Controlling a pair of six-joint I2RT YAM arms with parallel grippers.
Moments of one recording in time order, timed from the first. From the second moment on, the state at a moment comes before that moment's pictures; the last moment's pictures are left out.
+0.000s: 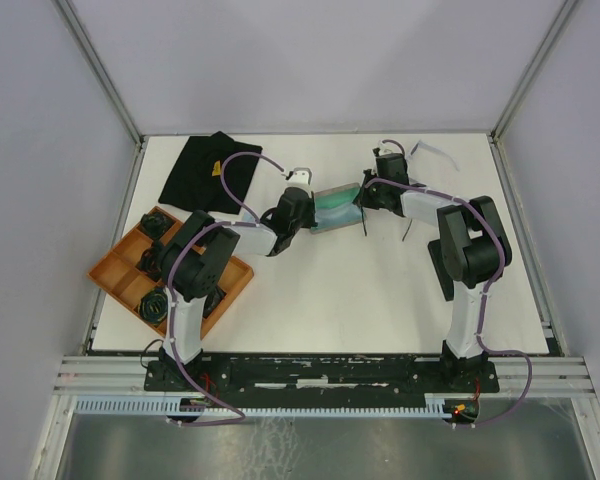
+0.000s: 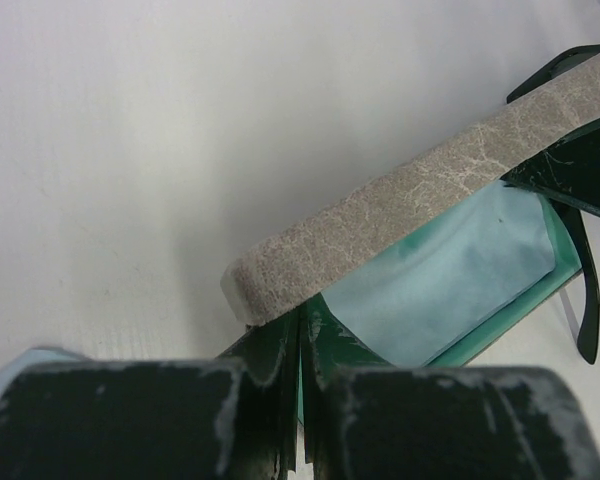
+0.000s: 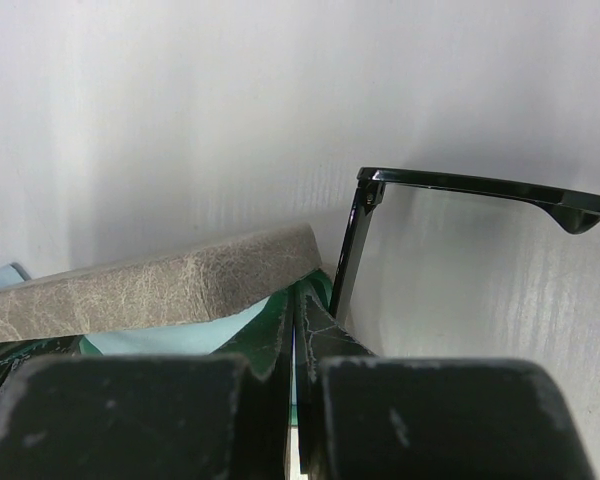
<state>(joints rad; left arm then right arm) -0.63 2.04 1.11 0.47 -0.22 -0.37 0.29 2.03 1.30 0.01 -0.12 0.45</state>
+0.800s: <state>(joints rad) -0.63 2.04 1.10 0.47 -0.24 -0.37 0.29 2.03 1.29 0.02 -0.12 0.45</state>
